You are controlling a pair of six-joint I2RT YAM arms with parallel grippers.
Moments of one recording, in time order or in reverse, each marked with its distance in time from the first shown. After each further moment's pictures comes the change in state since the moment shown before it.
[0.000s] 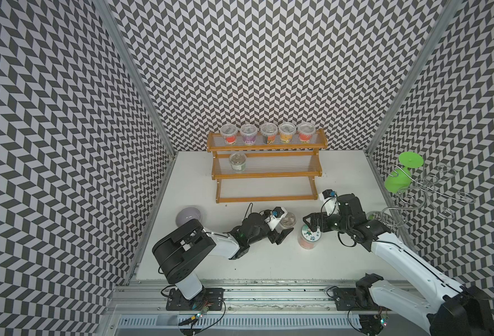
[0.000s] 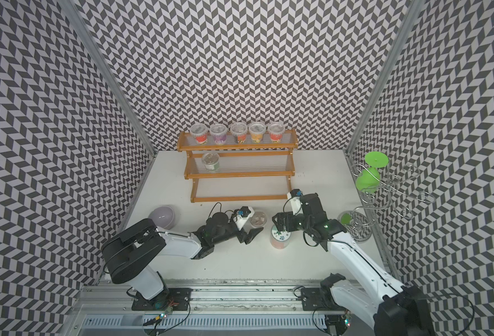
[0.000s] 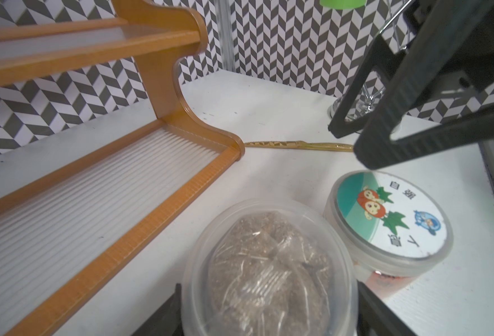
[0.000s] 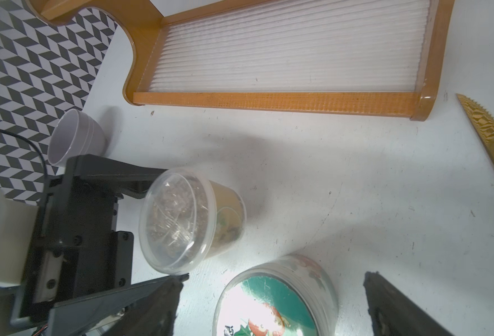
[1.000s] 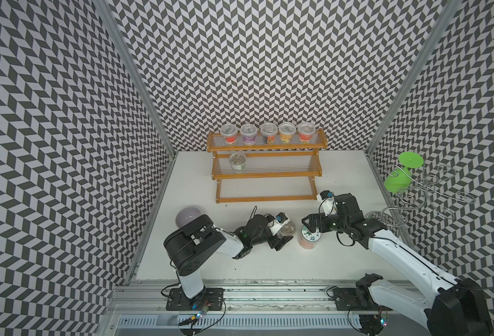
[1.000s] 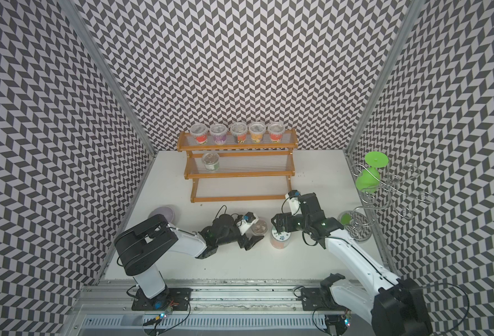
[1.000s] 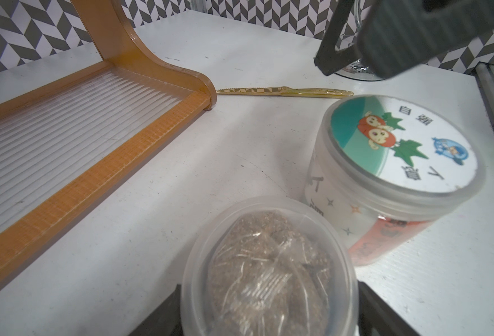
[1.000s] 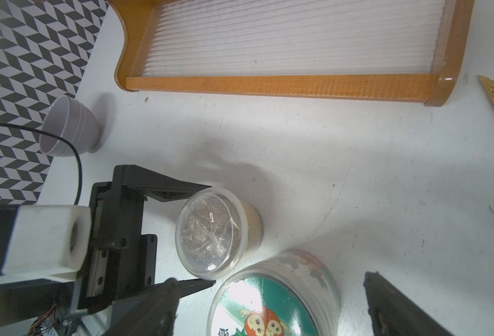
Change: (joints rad) left arm -0.014 0.122 0.027 -0.066 0.064 0.045; right arm 0.000 0.051 0.003 -0.003 -0.024 -0.016
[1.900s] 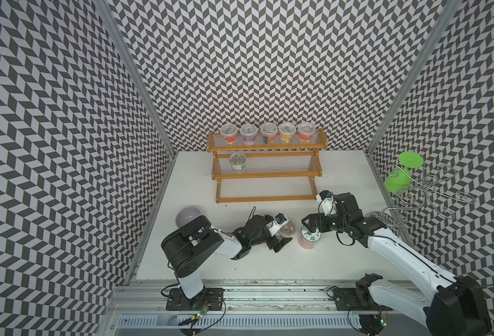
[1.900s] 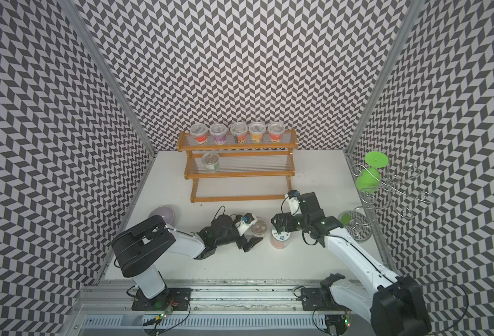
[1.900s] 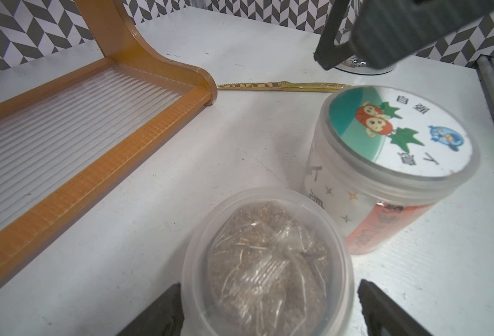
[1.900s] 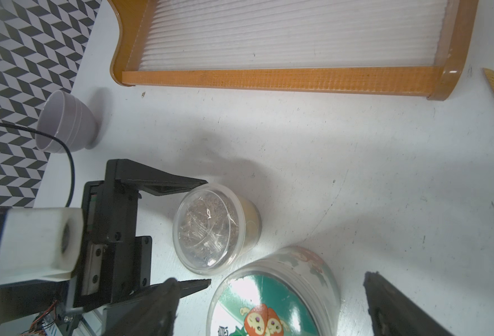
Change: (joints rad) left arm 0.004 -0.020 -0.023 -0.011 0.000 0.008; right arm 0.000 0.016 0.016 -0.022 -0.004 -0.004
